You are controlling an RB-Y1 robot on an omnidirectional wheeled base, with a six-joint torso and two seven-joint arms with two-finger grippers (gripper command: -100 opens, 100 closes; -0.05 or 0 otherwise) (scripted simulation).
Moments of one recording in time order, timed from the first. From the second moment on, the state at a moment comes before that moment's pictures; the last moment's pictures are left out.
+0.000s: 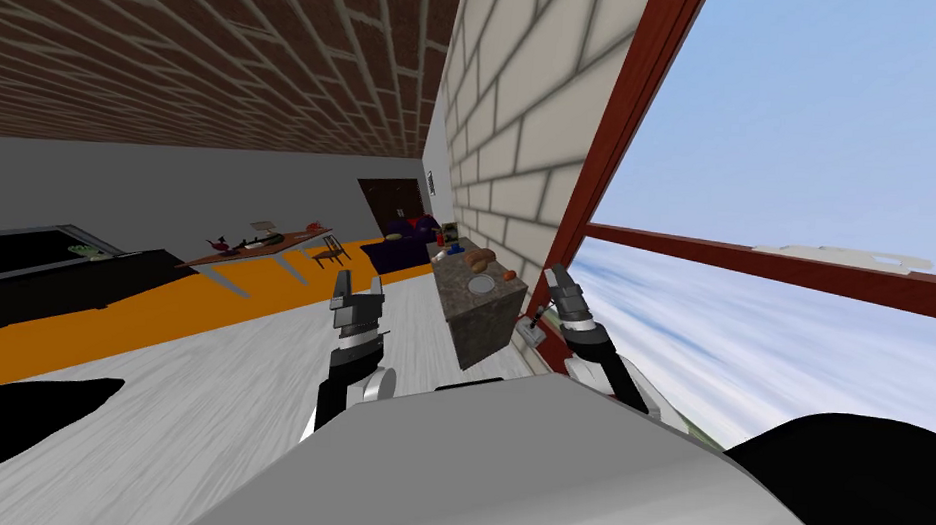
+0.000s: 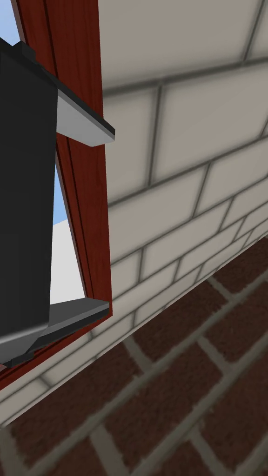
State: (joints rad) left arm 0.49 -0.02 -0.07 -2.27 0.05 -0.50 0.03; right arm 0.54 -0.30 -0.08 -2.18 -0.03 -0.64 0.18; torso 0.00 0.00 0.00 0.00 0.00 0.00
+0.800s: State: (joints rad) left arm 0.49 -0.02 -0.07 -2.27 0.05 -0.50 0.03; right arm 0.61 -0.51 -0.09 -2.05 0.05 -0.71 0.21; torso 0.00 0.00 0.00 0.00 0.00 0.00
